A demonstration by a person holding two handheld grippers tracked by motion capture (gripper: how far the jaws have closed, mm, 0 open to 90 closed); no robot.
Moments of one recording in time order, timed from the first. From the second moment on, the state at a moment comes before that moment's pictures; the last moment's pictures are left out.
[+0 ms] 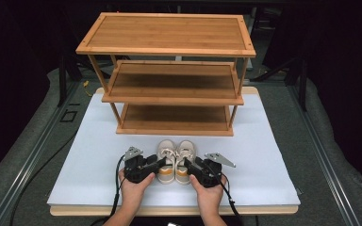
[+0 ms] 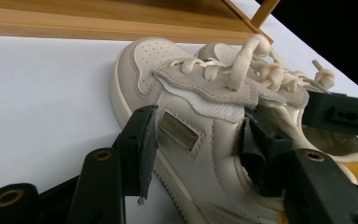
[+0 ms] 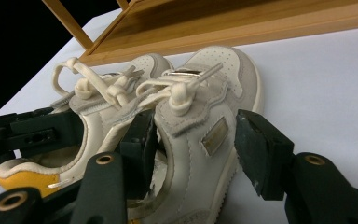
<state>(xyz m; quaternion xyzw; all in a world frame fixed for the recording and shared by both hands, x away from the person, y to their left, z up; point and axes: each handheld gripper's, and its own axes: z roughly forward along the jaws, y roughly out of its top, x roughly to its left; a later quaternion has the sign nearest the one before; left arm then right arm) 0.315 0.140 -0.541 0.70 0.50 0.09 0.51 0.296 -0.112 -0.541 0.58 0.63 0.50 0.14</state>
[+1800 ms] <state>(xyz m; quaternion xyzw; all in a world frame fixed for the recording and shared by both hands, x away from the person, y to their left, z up) 0.305 0.133 -0.549 0.66 0.51 0.13 0.54 0.289 -0.104 -0.549 0.59 0.60 0.52 0.17</state>
